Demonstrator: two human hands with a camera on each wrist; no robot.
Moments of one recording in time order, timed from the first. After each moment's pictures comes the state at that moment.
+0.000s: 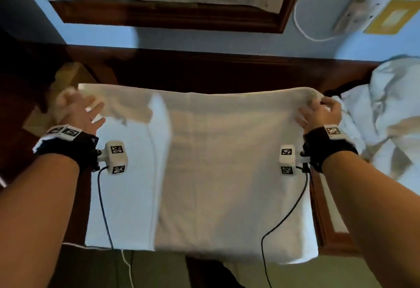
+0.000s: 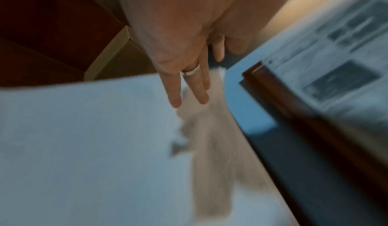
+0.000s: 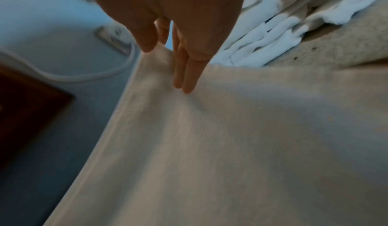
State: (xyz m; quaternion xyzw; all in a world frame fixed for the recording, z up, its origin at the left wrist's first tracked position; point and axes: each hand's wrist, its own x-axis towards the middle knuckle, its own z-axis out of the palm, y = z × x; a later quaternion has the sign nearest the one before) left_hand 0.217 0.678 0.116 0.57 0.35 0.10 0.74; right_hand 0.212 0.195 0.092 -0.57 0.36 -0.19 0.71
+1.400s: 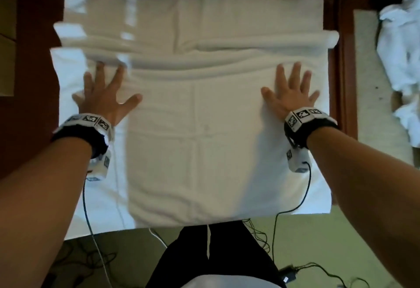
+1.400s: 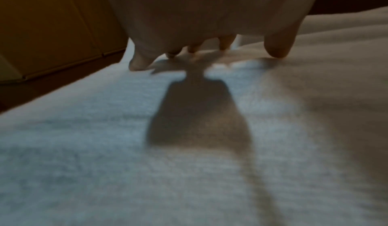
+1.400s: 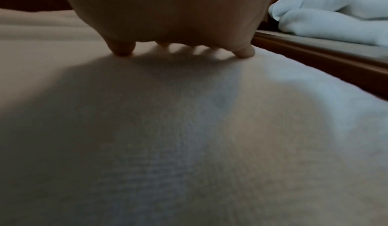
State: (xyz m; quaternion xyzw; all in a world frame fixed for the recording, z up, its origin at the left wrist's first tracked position) left_hand 0.222 0.666 -0.113 0.95 0.08 -0.29 0.07; right_hand 0.196 0.225 -0.109 -0.93 0.14 0.30 0.12
